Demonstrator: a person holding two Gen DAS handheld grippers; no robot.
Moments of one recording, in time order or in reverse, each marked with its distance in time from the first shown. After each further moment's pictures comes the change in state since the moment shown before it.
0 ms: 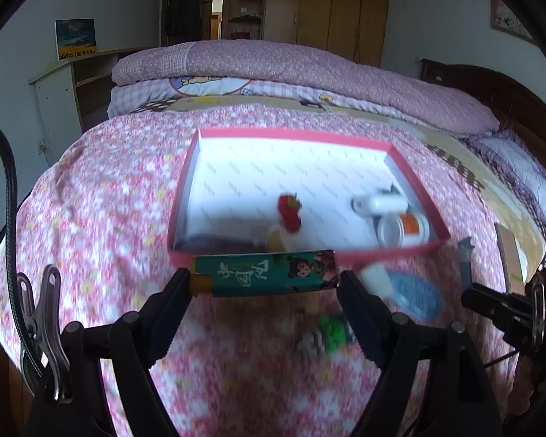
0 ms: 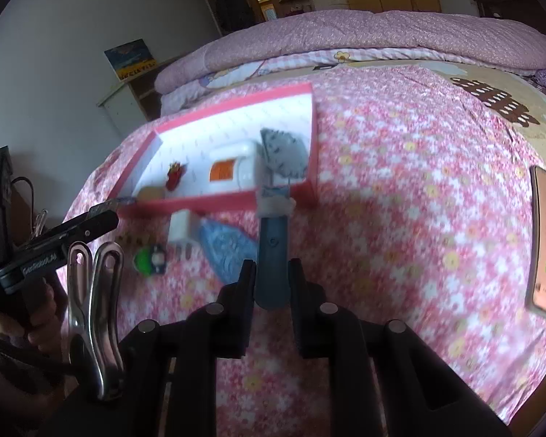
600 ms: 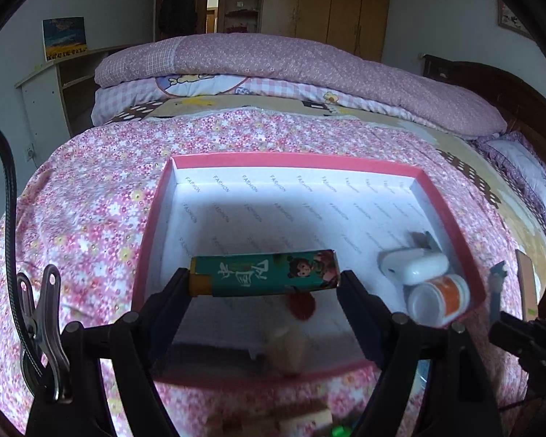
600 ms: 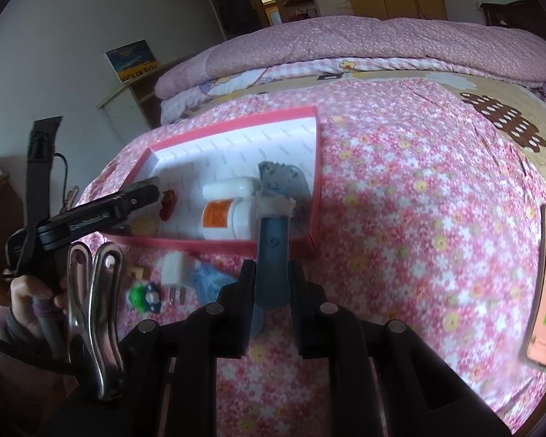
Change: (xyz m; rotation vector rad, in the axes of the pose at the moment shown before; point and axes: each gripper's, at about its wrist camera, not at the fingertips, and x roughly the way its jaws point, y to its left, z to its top) left arm 0.072 0.004 0.053 0.012 0.029 -0.002; right arm 0.015 -0.001 0.036 -0.026 -0.008 0.005
